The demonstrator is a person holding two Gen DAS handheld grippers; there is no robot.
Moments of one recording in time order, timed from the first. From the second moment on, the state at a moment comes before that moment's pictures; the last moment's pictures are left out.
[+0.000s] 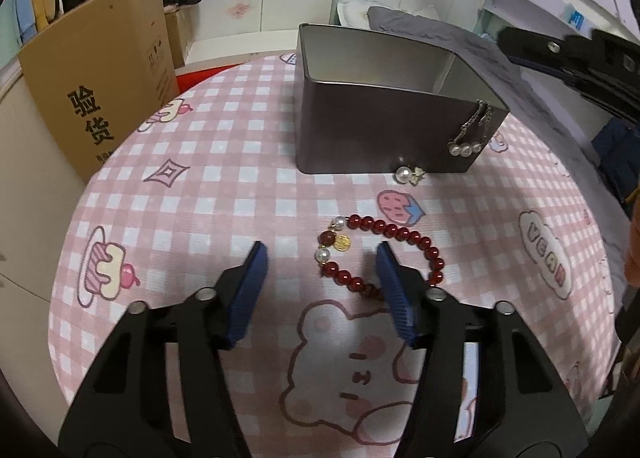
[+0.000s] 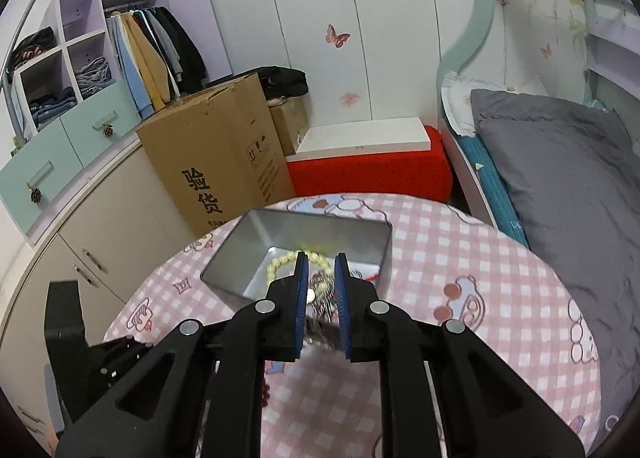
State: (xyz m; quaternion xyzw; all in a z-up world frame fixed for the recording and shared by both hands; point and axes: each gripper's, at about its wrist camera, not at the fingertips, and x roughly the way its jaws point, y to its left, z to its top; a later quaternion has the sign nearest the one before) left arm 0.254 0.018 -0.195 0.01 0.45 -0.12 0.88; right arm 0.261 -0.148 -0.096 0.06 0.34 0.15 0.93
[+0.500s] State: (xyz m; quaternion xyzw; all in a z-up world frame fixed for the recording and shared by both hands) left arm 0.249 0.039 -0.175 -0.03 0.41 -0.12 0.90; right arm 0.230 -0.153 -0.123 0.07 0.35 0.12 0.92
